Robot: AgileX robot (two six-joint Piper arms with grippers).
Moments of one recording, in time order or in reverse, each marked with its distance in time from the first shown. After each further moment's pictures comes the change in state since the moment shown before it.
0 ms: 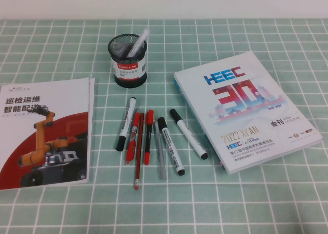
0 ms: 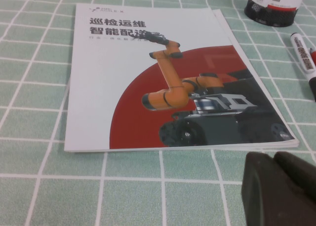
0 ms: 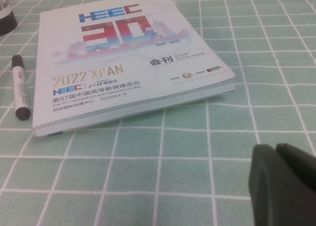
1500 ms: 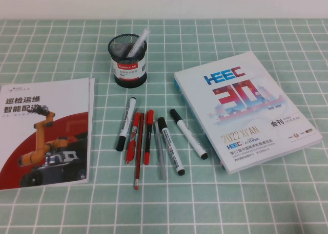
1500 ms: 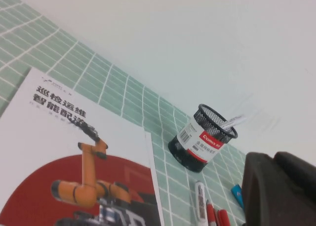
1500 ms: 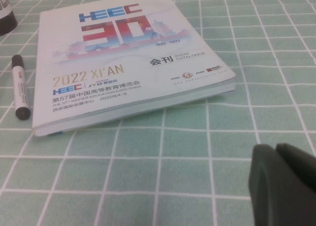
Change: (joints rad) right arm 0.000 0.000 0.000 0.000 0.000 0.000; left arm 0.000 0.000 0.006 -0.360 -0.347 -0.177
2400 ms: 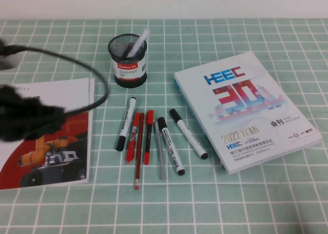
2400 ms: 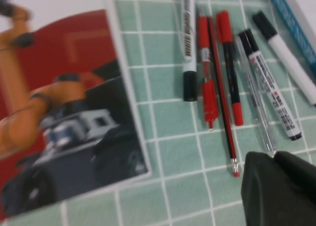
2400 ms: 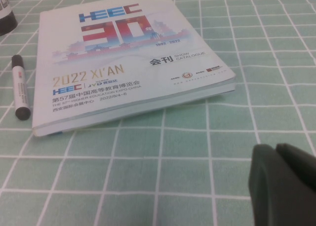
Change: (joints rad) right arm 0.000 0.000 0.000 0.000 0.000 0.000; left arm -0.085 1.134 -0.960 0.016 0.772 0.367
